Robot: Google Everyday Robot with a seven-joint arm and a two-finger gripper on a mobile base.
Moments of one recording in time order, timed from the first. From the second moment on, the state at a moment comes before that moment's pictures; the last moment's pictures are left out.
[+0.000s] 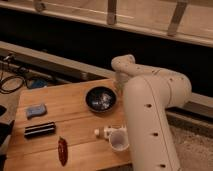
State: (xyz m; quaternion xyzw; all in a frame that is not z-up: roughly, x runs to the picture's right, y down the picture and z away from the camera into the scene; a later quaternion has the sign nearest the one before) arm 0.091 0.047 0.942 -0.22 0.31 0.77 0.52
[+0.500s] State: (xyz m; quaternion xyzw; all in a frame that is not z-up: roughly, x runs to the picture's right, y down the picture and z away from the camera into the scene) arm 0.068 0.043 0.942 -0.23 0.32 0.76 0.53
